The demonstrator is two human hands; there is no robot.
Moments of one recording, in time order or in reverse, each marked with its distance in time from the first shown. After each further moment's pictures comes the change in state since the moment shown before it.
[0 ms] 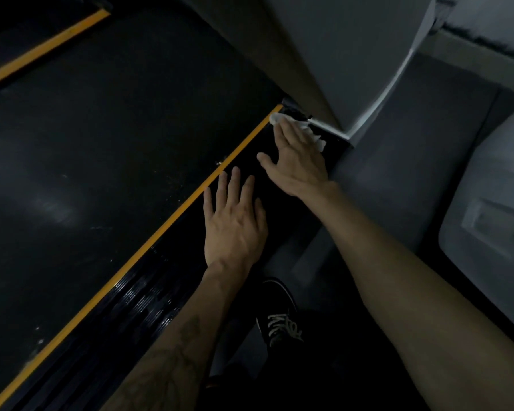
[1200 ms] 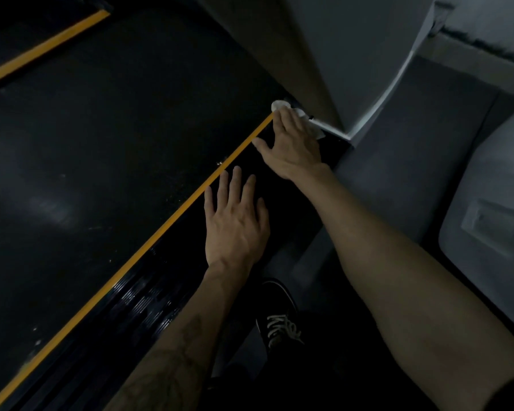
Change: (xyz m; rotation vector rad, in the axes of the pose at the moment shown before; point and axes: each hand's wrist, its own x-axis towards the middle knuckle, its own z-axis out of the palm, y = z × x) left_hand 0.004 0.003 -0.003 0.012 -0.012 0.005; right_hand 0.031 -0.006 -0.011 -0.002 -0.010 0.051
